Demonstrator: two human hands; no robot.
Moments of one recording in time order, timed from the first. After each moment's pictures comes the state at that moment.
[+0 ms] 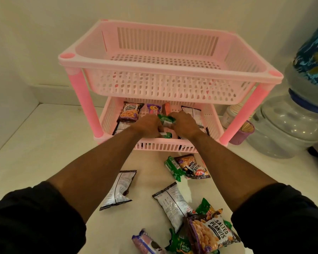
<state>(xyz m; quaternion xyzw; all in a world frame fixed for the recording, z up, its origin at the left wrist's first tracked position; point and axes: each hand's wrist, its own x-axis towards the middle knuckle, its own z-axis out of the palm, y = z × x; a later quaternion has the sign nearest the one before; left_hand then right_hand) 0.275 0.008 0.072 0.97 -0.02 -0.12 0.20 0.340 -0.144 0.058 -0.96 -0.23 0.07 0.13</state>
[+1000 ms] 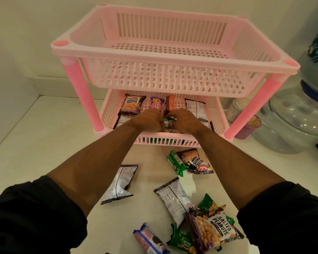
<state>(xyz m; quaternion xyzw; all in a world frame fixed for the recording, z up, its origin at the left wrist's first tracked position) 0.286 0.011 0.062 0.95 0.04 -0.17 0.25 0.344 -0.141 0.047 -0.94 -0.26 0.13 0.19</state>
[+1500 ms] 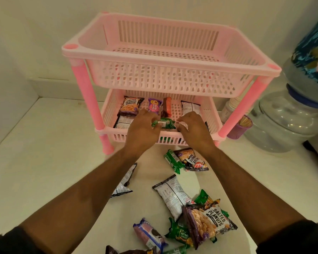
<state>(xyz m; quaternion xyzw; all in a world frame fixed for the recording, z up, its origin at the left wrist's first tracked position) 0.201 -0.013 0.062 0.92 0.11 0.17 0.33 0.285 -0.200 0.049 -0.92 -0.28 -0.09 0.25</state>
